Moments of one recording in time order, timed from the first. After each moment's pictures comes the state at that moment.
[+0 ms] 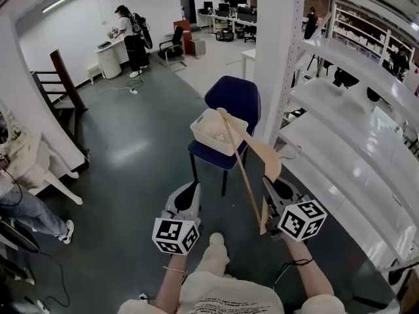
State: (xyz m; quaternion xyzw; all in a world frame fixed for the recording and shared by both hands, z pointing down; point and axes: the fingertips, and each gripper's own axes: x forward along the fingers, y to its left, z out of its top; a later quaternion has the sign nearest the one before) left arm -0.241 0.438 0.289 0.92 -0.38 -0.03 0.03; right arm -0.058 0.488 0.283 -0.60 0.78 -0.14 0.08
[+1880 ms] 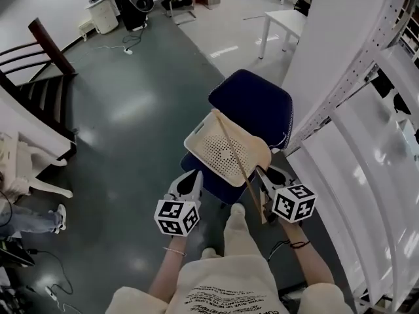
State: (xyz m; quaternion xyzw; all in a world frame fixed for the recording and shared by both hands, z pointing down) left arm -0.100 -0.017 0.424 0.88 -0.42 0.07 0.19; right arm 0.076 0.010 0.421 -0.54 0.79 -0.28 -0.05
